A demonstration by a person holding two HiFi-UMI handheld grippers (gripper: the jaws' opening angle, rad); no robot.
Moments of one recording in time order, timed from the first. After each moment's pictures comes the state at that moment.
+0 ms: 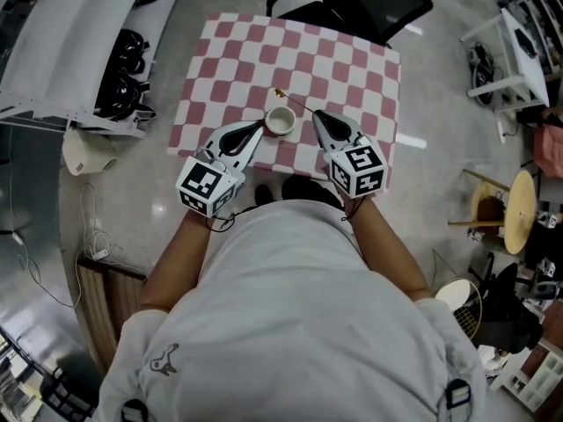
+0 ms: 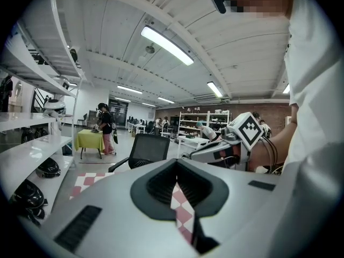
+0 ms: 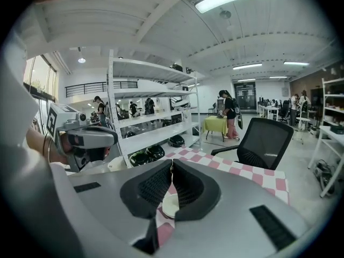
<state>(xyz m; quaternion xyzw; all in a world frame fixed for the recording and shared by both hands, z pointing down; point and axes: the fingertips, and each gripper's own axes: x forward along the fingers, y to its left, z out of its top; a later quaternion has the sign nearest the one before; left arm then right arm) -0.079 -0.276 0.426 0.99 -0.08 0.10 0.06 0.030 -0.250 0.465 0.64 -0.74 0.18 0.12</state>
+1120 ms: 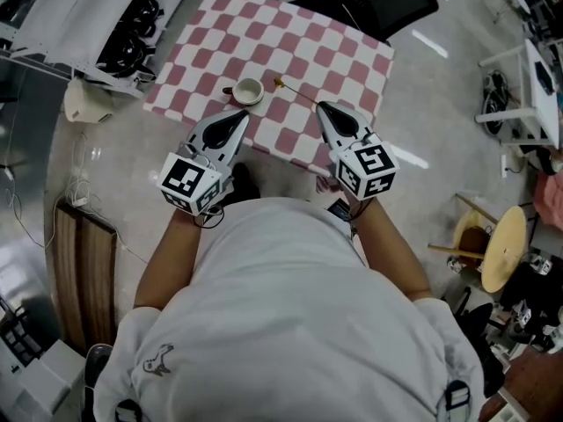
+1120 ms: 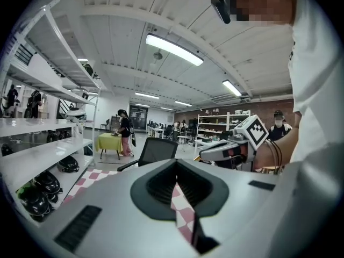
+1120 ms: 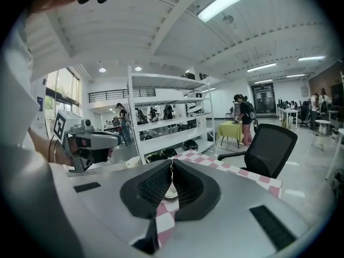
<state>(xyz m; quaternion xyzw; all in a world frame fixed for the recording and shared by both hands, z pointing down) -0.013 -0.161 0.397 0.97 -0.21 0.09 0.06 0.119 -0.139 0.431 0.56 -0.81 0.15 0.10</state>
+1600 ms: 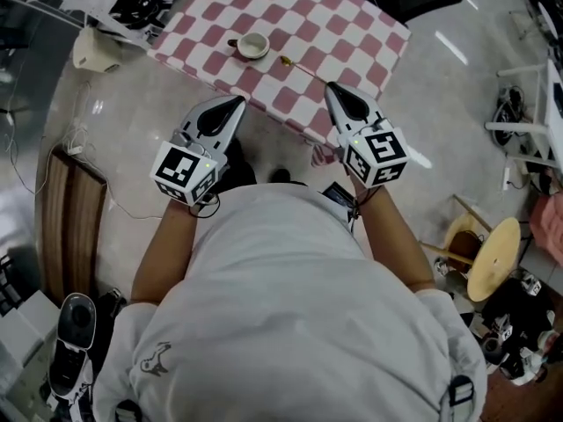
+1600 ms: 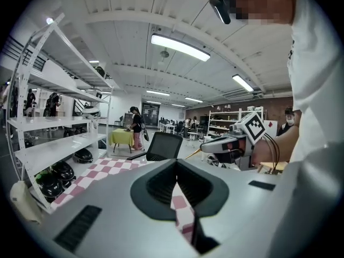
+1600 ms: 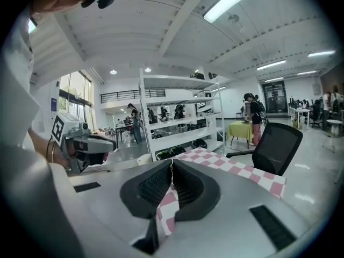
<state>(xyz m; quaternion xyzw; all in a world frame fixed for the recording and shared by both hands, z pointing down) -0.024 -0.073 0.415 0.95 -0.28 0.11 0.08 0.126 -0.075 0.438 0.51 -0.84 0.14 0.10</state>
